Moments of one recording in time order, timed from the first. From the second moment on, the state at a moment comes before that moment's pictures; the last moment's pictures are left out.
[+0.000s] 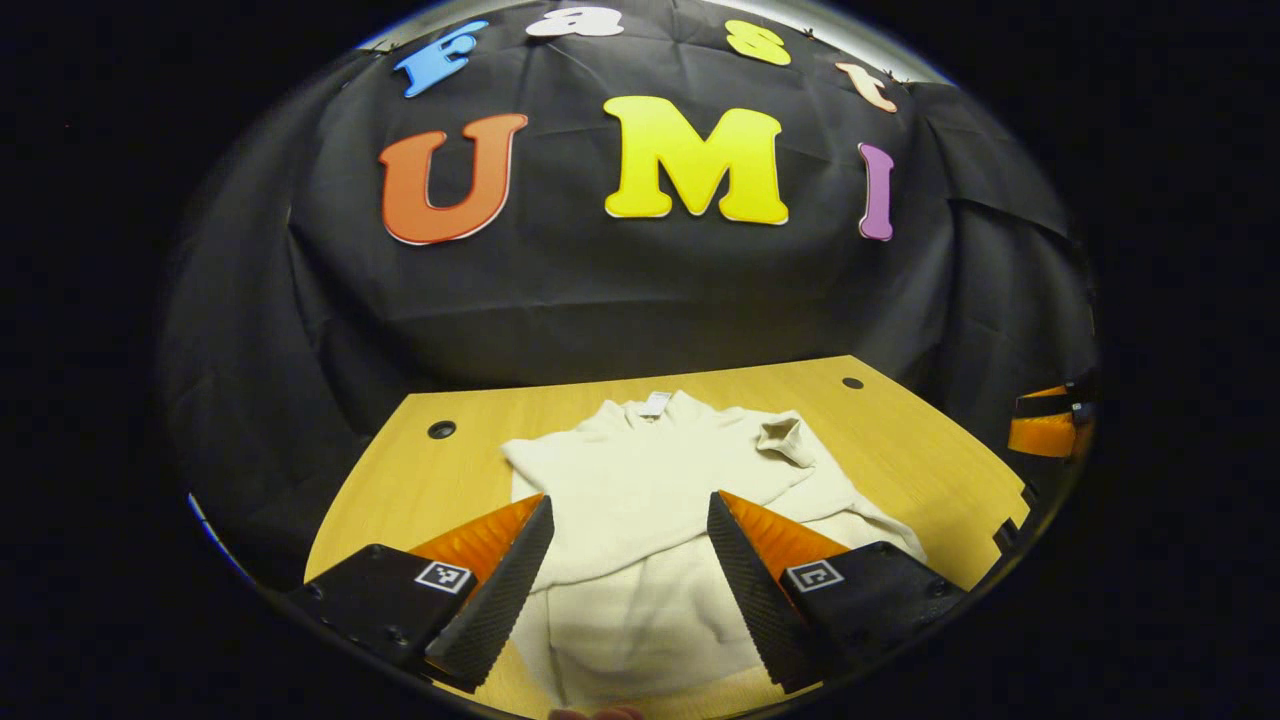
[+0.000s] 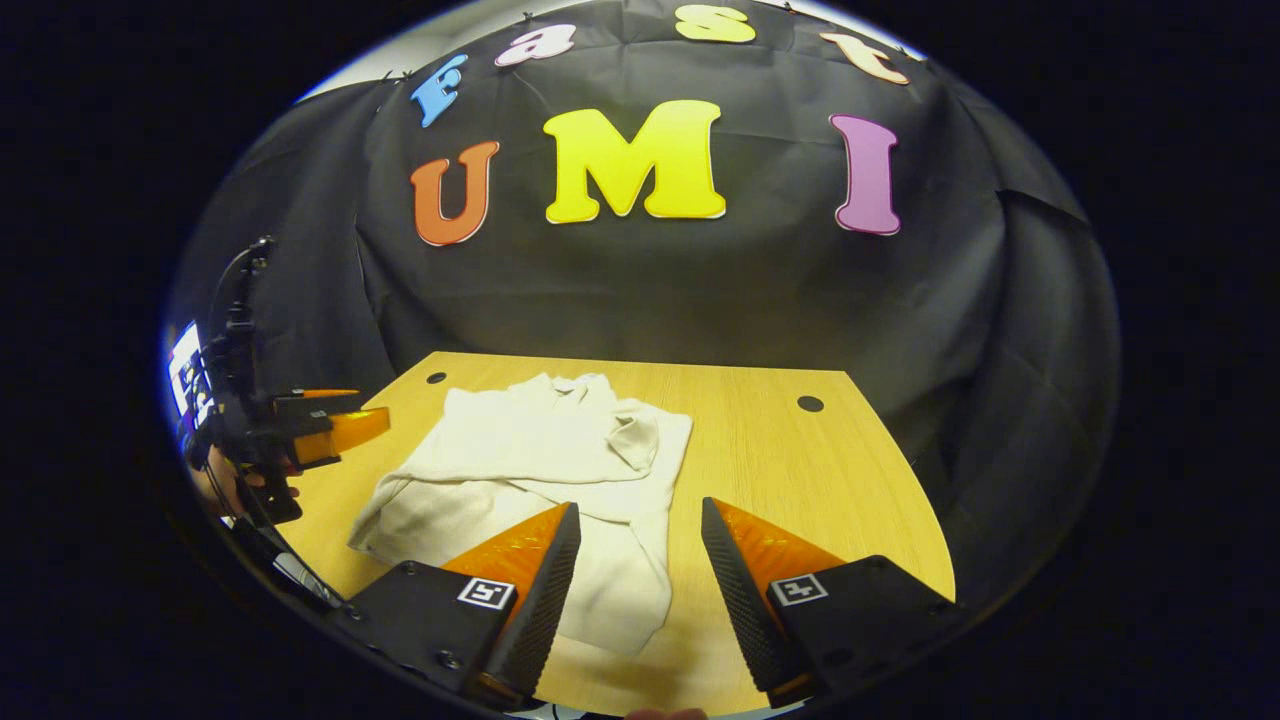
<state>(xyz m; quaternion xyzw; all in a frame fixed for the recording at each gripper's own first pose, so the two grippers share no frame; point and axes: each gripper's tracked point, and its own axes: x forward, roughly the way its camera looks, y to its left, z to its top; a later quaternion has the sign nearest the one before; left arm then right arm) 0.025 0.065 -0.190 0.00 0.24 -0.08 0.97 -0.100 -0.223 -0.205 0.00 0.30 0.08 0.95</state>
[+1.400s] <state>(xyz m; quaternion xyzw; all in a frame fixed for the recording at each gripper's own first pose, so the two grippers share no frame) -0.121 0.126 -0.360 -0.17 0.51 -0.06 0.84 -0.183 -0.243 -0.397 -0.01 0.56 0.04 0.83</state>
